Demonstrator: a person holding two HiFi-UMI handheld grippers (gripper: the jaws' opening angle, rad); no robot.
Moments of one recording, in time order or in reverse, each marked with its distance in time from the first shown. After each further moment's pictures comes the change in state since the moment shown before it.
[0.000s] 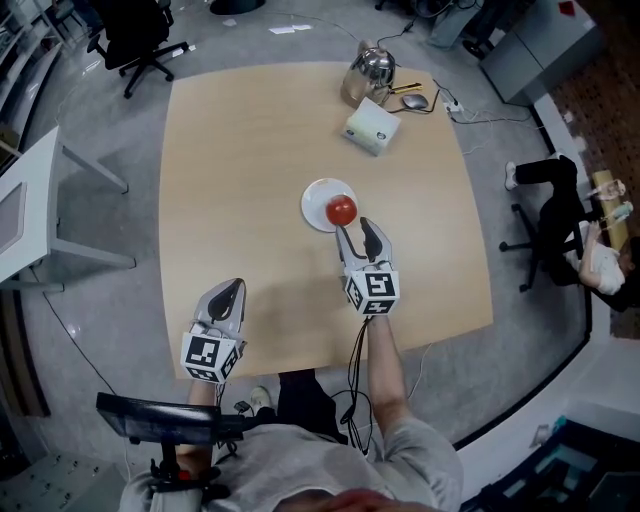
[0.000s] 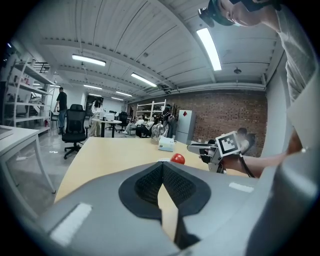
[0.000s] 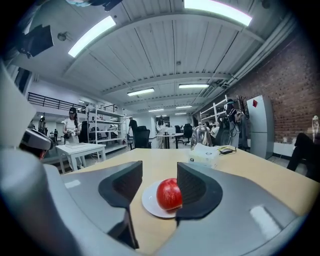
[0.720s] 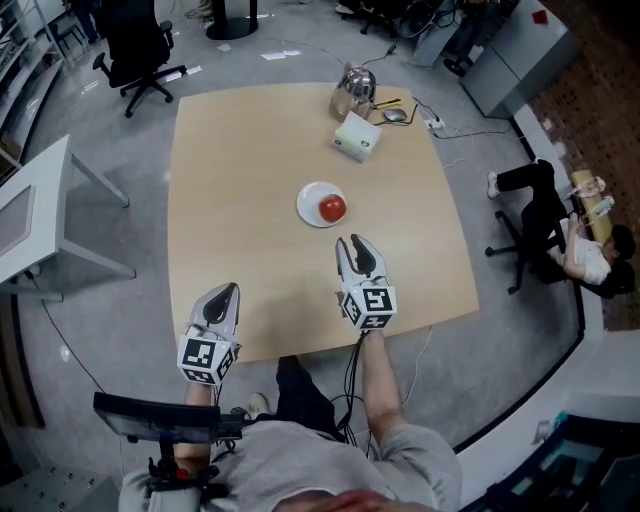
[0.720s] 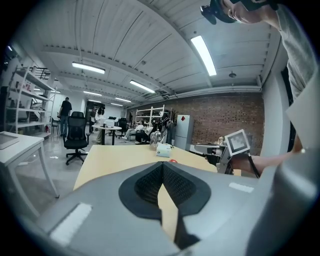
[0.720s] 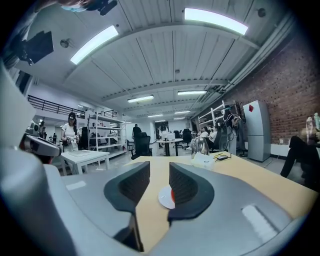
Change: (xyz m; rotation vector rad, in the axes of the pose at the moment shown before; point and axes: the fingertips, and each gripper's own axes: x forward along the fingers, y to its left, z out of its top) left arm -0.066 -0.019 0.023 0.029 -0.057 0.001; right arm -0.083 0.039 0.040 0.019 -0.061 -0.016
